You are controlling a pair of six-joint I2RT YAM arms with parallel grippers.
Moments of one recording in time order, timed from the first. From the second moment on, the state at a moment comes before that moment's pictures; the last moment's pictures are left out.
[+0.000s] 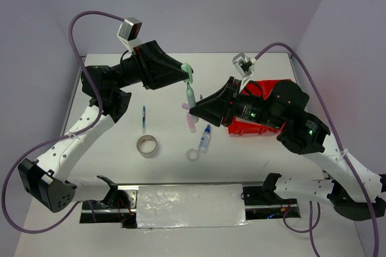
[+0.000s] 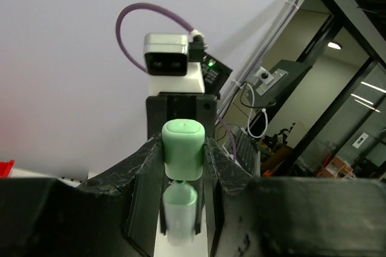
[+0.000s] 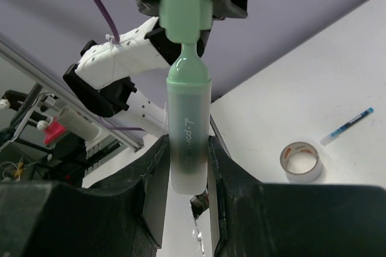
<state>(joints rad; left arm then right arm) -0.52 1.28 1.32 0.82 0.88 -1.33 0.96 0.97 1.40 -0.35 -0.26 0.54</state>
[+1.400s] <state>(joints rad) -0.64 1.14 1.28 0.41 0.79 -0.98 0.91 1.05 1.52 -0.34 -0.33 0.43</state>
